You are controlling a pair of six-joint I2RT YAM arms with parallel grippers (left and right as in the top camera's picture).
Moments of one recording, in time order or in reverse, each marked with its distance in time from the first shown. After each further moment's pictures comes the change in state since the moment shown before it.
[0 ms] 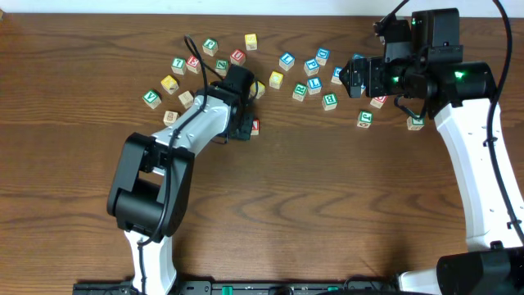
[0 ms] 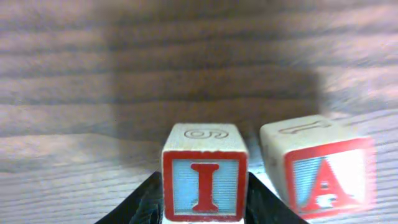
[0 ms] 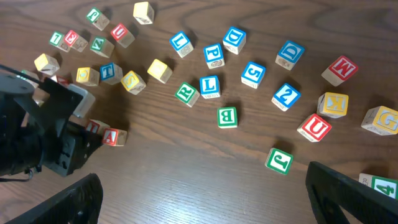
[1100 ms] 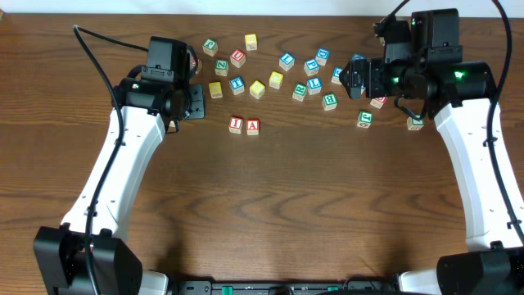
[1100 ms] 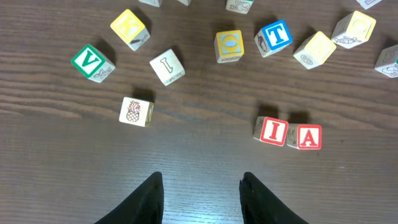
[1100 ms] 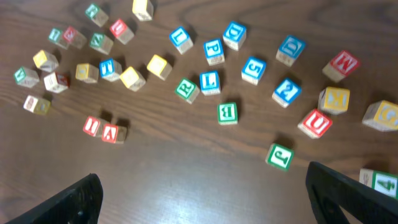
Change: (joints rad) left arm 0.204 -0.428 0.014 -0.196 0.000 -0.026; right arm 0.000 0.000 0.000 -0.019 0.000 0.000
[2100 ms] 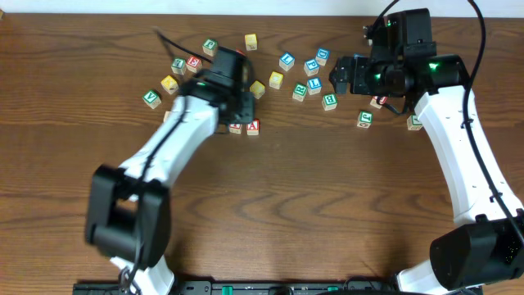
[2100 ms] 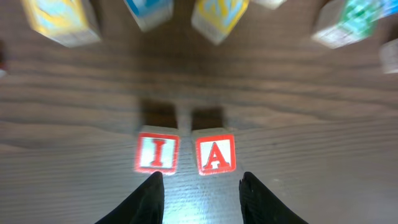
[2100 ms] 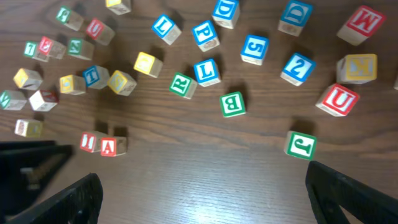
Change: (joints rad) left arm -0.217 0.268 0.003 0.195 0.084 -0.161; right arm 0.047 0.091 -0.002 0.030 0.067 0.196
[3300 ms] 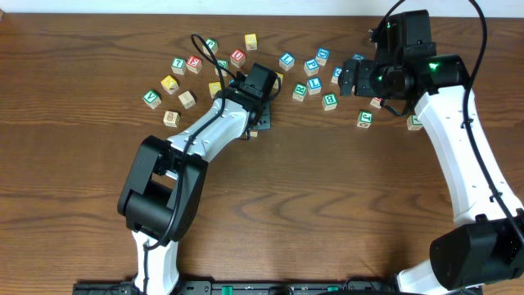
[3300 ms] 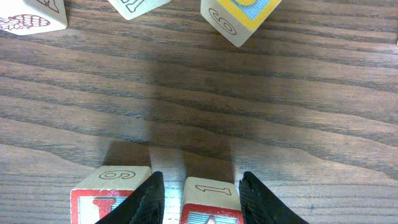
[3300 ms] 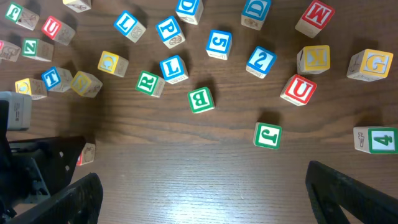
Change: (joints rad) left arm -0.088 0.172 0.017 0.110 -0.182 -0.121; right arm 0.000 0.000 0.000 -0.034 0.111 0.002
